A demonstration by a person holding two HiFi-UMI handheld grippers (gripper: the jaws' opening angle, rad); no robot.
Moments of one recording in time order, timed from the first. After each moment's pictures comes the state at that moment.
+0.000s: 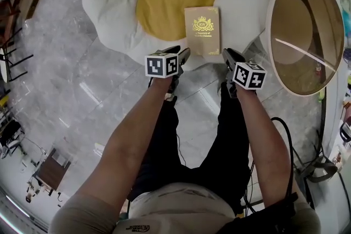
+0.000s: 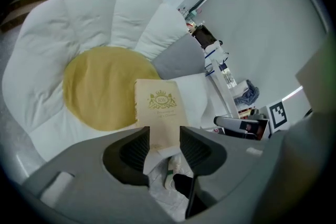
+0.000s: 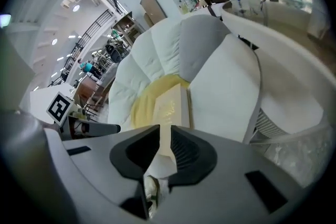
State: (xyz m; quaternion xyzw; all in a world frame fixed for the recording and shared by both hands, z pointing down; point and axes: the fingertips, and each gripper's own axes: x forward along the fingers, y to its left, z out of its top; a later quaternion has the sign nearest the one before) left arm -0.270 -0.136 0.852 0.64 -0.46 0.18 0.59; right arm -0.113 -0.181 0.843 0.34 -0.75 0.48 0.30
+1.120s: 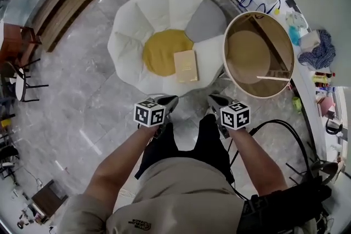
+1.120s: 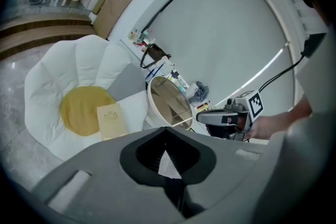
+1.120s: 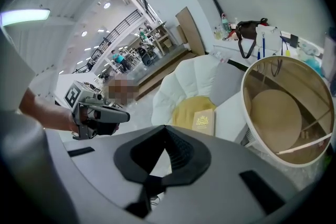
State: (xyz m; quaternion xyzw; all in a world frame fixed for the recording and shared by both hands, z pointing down) left arm -0.203 -0.045 0.499 0.76 -0.38 0.15 0.50; right arm -0.080 -0.076 0.502 0.25 -0.83 0.41 0.28
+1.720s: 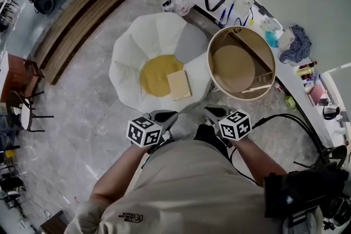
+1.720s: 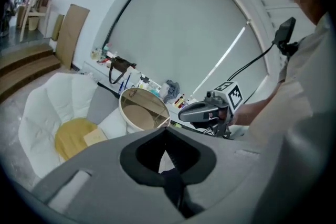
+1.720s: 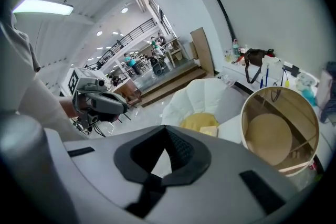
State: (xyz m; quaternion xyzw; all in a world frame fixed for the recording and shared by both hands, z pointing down) left arm -0.165 0.002 0.316 0.86 -0.29 0.19 0.38; right arm -0.066 -0.024 0.349 0.24 -0.87 0.34 0.25
